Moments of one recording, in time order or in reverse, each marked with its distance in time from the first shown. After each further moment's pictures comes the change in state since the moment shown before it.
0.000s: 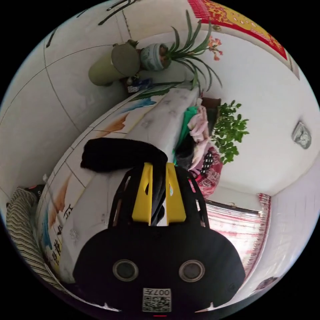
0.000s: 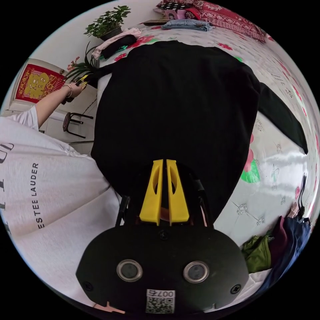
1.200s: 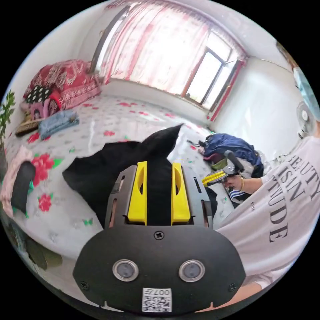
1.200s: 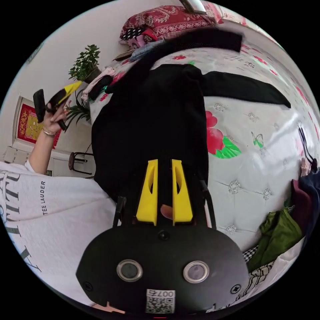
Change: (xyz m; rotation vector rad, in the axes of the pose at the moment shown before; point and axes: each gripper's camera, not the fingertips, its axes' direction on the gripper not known) left arm 0.144 0.501 0.063 -1.134 -0.026 1.570; right arm 0.097 0.094 -0.069 0.246 -0.051 0.263
